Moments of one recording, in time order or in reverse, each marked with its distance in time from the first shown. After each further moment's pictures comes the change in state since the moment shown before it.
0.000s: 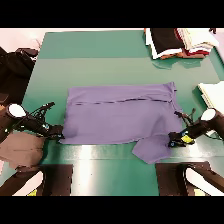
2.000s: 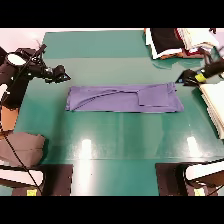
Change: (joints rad) left arm -0.010 -0.589 0.829 -0.298 0.268 0.042; right arm -0.163 -0.587 1.054 0.153 -0.006 -0.060
